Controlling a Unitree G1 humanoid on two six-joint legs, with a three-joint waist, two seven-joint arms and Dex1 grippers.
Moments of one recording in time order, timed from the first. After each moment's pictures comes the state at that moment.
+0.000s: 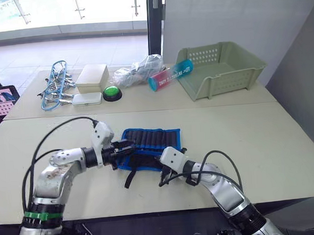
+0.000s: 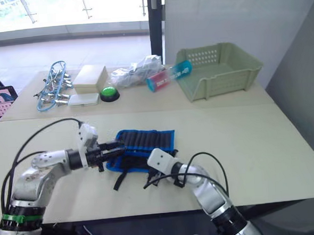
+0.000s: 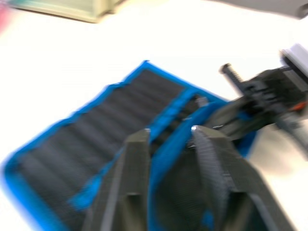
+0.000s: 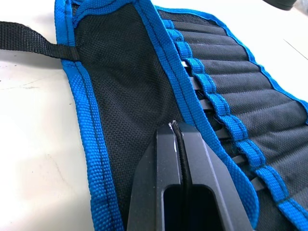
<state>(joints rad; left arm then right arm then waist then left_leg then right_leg) -0.31 0.58 0.05 -0.14 -0.44 0.53 -0.99 -0.34 -0.28 0.43 -0.09 -0.15 0.25 0.55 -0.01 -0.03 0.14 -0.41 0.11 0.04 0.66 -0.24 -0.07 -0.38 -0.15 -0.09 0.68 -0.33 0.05</state>
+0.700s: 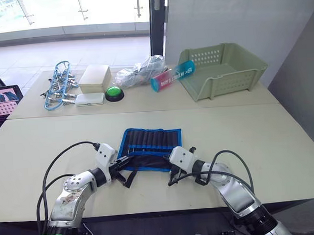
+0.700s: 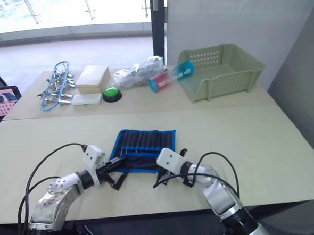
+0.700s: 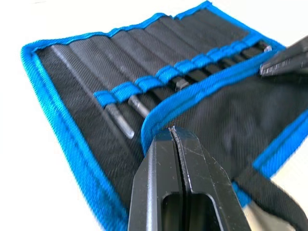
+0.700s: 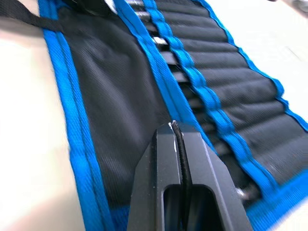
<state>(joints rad) -0.15 0.47 0.04 -0.05 -0.32 0.36 -0.74 -0.29 -0.37 0.37 -0.14 -0.14 0.26 0.57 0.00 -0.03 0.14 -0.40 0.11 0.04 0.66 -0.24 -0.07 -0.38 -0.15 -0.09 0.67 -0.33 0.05</state>
